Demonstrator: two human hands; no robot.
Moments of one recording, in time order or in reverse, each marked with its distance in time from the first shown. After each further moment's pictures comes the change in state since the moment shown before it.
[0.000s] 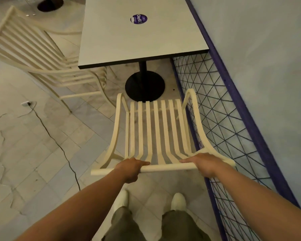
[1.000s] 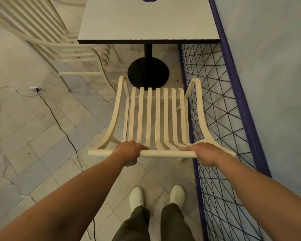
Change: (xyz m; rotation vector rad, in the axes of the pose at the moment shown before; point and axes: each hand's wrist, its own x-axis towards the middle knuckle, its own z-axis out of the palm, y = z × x) left_hand 0.017 0.040 0.001 0.007 0.079 -0.072; right_hand 0.012 0.049 0.001 -0.050 0.012 -0.043
